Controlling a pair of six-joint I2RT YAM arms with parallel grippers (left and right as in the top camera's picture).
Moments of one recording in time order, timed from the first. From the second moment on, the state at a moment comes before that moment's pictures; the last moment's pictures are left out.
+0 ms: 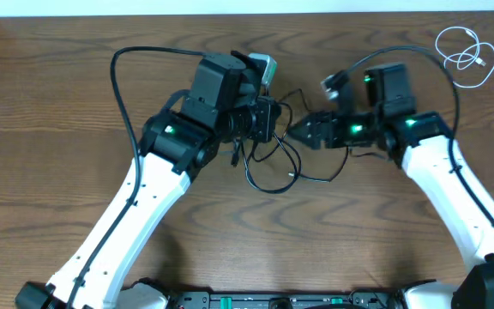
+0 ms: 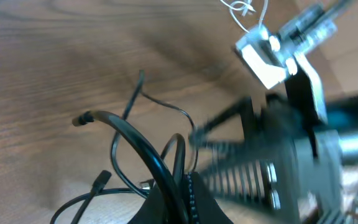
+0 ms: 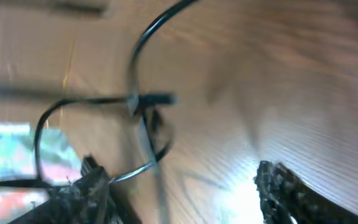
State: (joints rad) left arm -0.50 1.44 1.40 -0.70 0.32 -0.33; right arm 0.27 1.52 1.16 -0.59 -0.75 0.29
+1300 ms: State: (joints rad) left arm -0.02 1.41 1.40 -0.65 0.28 -0.44; right arm 0.03 1.84 1.16 -0.79 -0.12 0.47
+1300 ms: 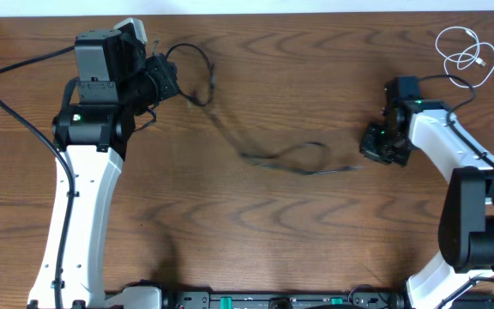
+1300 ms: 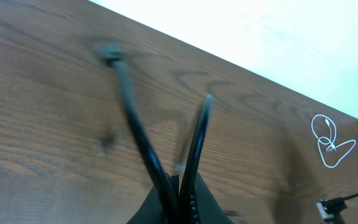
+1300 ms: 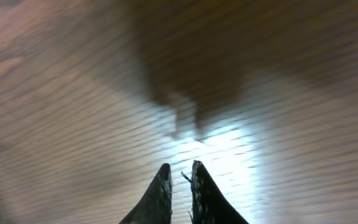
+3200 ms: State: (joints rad) left arm 0.05 1.41 1.40 -0.72 0.31 -0.54; right arm 0.13 1.82 1.19 -0.70 -0.09 0.50
